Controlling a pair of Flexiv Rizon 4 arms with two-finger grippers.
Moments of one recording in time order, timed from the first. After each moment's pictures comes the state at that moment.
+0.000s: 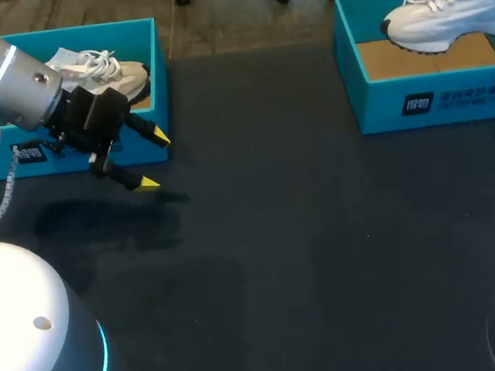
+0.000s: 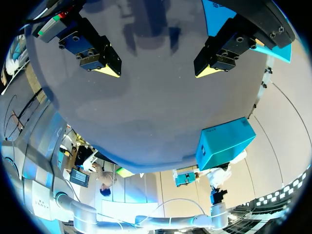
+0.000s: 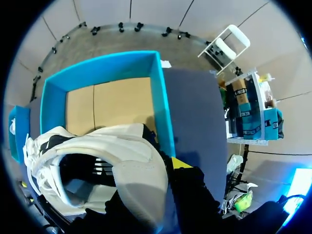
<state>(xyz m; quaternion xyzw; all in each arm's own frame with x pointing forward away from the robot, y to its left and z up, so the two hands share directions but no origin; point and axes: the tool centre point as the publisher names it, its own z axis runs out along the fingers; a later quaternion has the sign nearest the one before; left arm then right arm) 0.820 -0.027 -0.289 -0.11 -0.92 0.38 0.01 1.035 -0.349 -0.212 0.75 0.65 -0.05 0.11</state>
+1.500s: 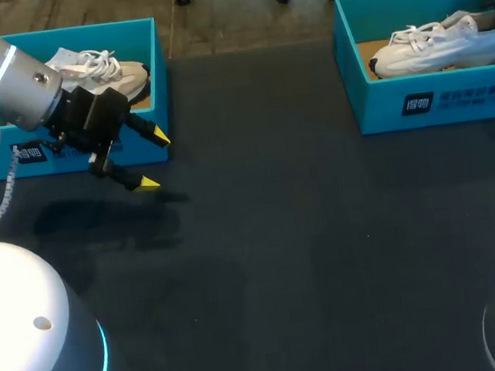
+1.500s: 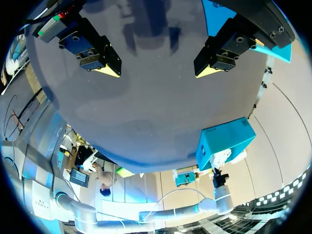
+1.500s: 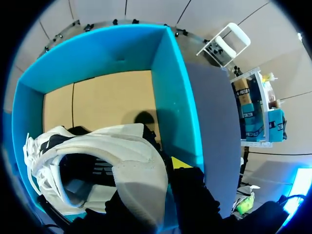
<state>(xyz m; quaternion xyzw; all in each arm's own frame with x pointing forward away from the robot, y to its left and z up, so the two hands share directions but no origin) 0.820 -0.027 -0.289 -0.11 -0.92 0.38 0.01 1.070 -0.353 -0.318 0.75 0.64 -0.07 0.12</state>
